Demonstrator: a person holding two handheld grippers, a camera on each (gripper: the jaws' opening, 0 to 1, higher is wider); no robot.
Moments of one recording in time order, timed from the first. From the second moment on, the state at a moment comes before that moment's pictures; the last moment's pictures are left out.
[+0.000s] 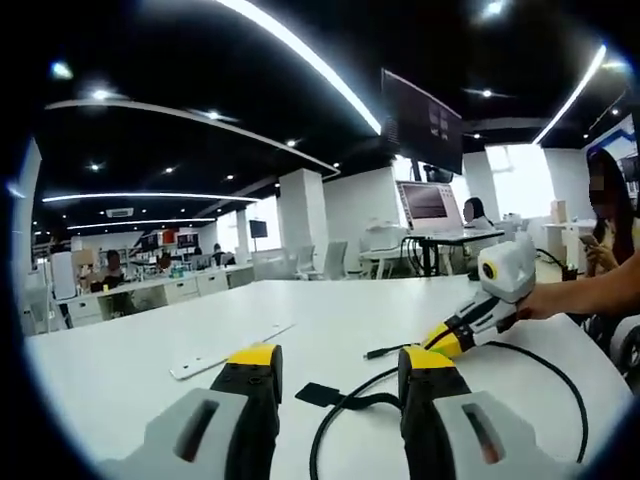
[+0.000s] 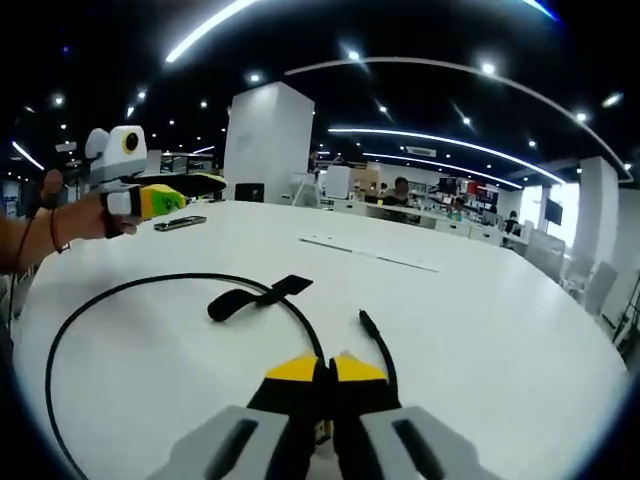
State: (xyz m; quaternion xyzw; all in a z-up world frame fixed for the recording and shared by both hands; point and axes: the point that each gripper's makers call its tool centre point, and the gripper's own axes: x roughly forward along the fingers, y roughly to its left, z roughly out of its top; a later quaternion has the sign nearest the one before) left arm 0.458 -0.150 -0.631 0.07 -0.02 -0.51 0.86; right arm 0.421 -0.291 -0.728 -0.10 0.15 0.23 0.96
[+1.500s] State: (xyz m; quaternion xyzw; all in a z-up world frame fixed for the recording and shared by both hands) left arm 0.492 -0.212 -0.644 0.10 0.00 -0.55 0.83; right arm 0.421 -0.291 -0.731 -0.09 0.15 0.23 0.96
